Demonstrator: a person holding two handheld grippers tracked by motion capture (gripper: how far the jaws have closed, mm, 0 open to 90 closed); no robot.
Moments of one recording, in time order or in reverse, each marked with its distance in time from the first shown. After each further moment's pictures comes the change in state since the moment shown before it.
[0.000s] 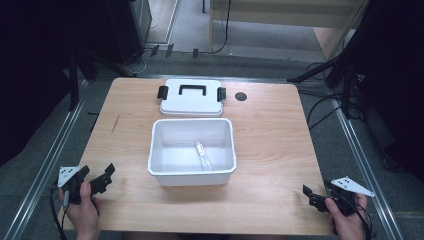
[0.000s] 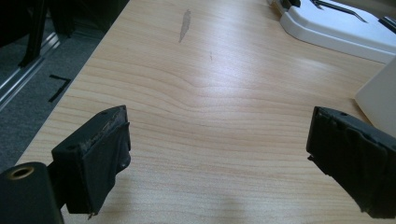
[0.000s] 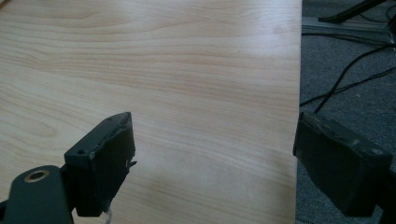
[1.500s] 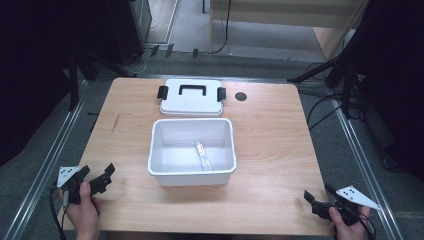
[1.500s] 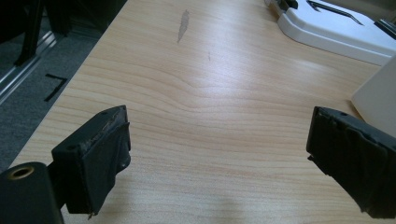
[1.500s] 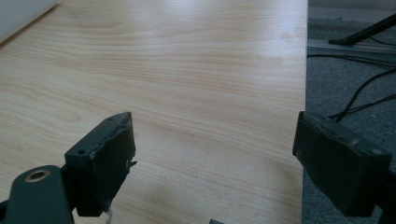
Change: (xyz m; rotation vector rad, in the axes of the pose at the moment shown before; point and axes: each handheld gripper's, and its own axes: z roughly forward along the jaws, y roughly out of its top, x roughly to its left) left arm 0.001 0.000 0.000 -0.002 -0.011 -0.009; right arm -0.002 -0.021 -0.011 -0.100 0.059 -0.011
